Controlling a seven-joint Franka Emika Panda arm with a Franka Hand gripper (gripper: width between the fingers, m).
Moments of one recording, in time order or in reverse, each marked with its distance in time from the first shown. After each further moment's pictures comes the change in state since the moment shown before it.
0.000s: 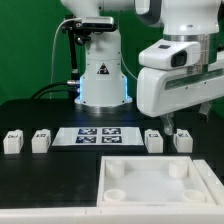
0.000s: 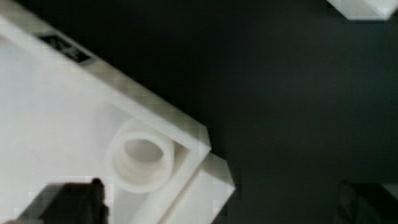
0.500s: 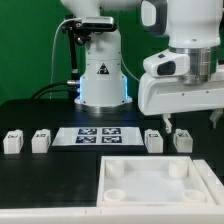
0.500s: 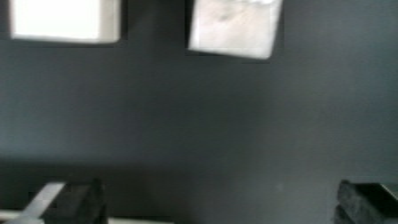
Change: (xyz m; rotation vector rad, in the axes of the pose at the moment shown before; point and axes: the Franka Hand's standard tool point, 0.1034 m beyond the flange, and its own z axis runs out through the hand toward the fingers) arm -0.034 -0.047 0.028 0.018 -0.033 0.405
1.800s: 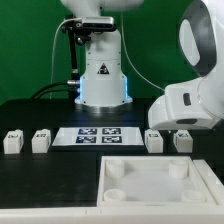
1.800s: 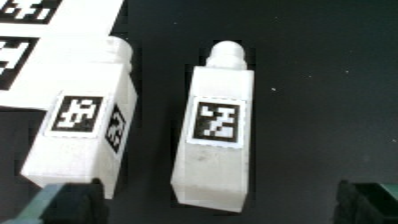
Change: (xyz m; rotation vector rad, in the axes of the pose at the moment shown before) arm -0.013 -0.003 0.012 -0.072 -0.820 0.030
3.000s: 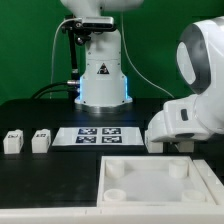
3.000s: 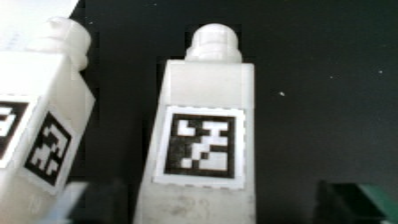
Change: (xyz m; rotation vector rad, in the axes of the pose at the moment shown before) arm 0.009 -0.008 0.044 -0.005 0.014 -0.019
